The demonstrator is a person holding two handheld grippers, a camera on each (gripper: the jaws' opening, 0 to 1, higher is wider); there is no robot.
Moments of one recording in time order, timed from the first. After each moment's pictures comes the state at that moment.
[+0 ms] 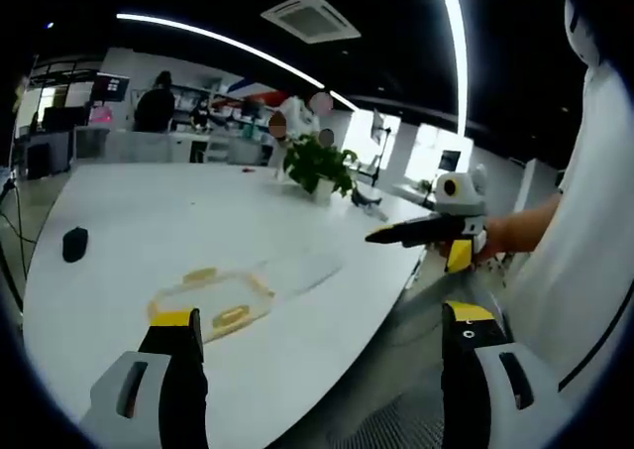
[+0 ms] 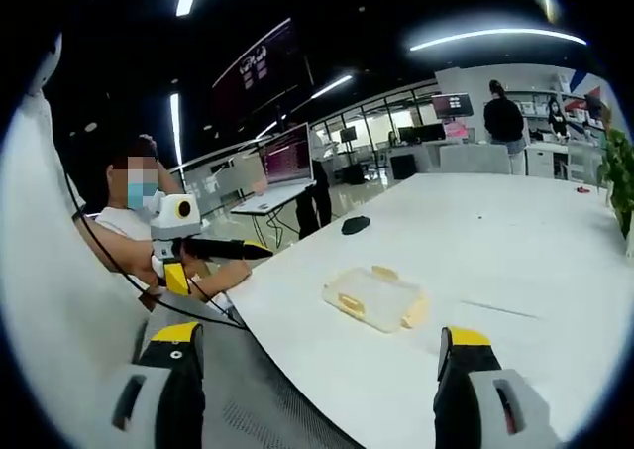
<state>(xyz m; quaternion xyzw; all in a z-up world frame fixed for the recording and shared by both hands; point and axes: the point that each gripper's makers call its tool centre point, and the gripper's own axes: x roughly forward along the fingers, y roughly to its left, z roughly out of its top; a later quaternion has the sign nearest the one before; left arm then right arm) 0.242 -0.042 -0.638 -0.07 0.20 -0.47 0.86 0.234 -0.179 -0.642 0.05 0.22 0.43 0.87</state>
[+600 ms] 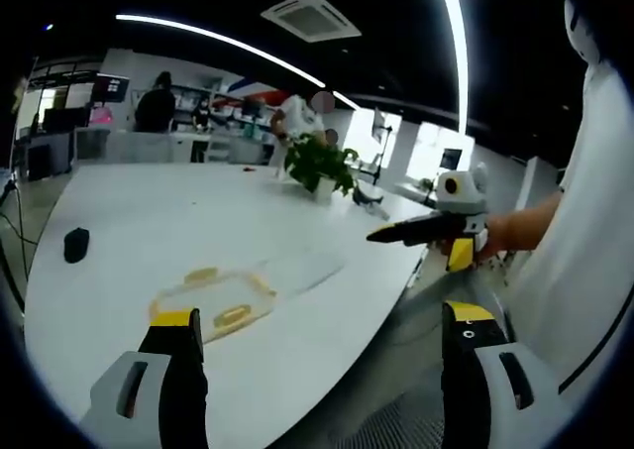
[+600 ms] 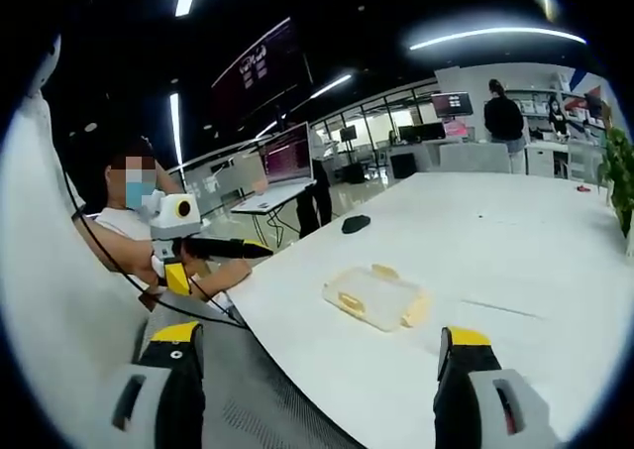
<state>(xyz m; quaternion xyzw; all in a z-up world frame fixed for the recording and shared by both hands) 0.242 -0.041 -0.639 -0.06 0.20 -0.47 0.86 0.233 -0.178 -0.643 0.05 0.23 0.44 0.87</state>
